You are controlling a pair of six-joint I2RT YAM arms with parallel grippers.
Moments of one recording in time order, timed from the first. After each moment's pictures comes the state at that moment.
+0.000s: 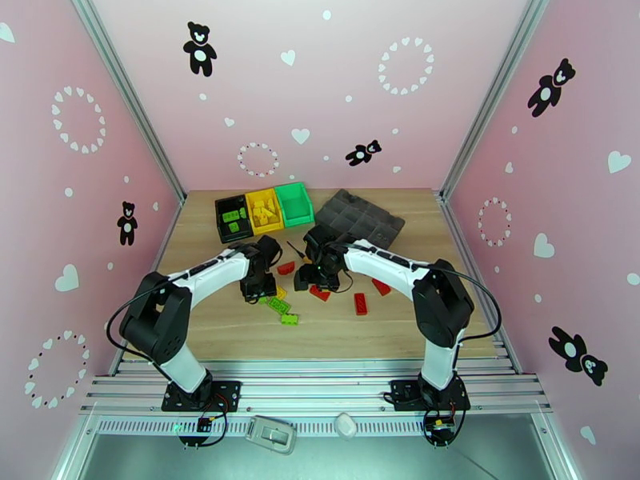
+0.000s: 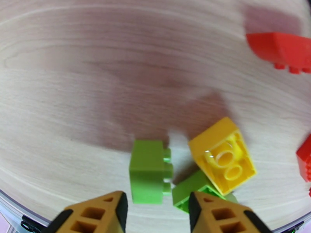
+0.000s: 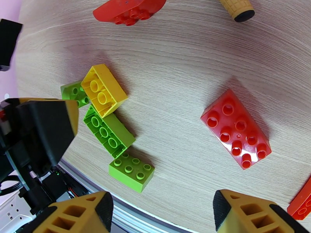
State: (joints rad) left arm -0.49 1.69 1.09 -0.90 -0.02 -0.72; right arm 0.77 1.87 1.45 -0.84 -0.32 0.63
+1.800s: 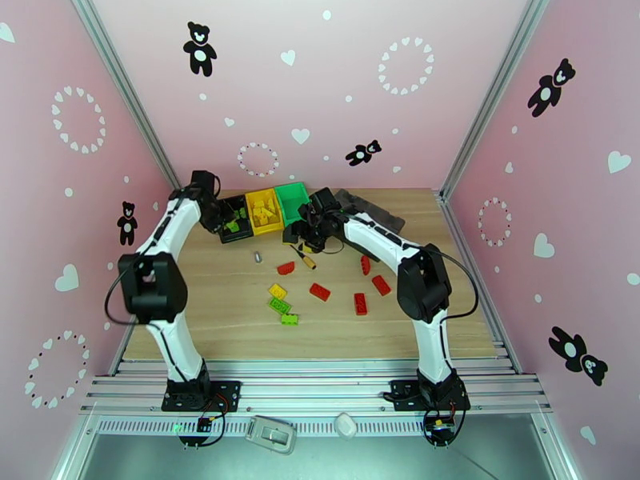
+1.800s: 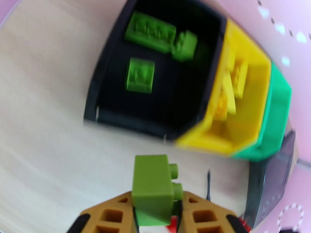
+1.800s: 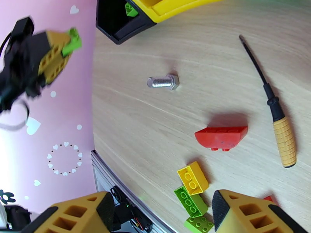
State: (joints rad) left arm 0.04 2.02 1.88 -0.94 0.15 -0.69; right arm 0.62 2.09 1.83 -0.69 -0.59 0.69
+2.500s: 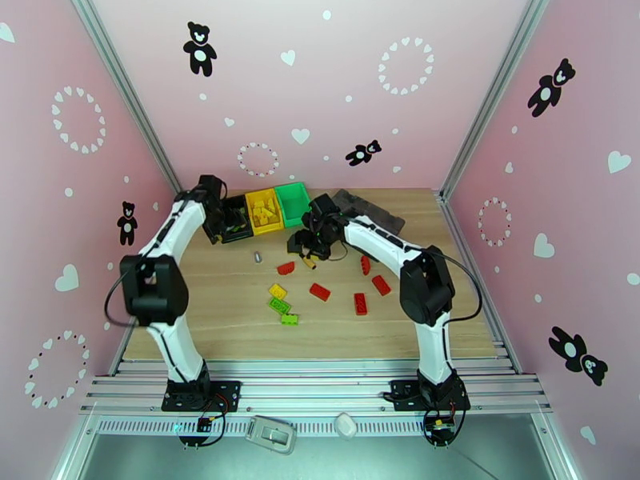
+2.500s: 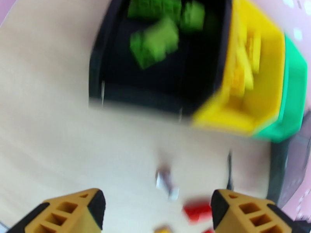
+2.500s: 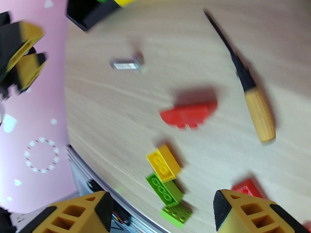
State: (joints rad) left arm -0.06 1.80 1.60 -0.98 0.12 -0.61; right arm 0.66 2.02 1.72 -0.80 -0.47 0.61
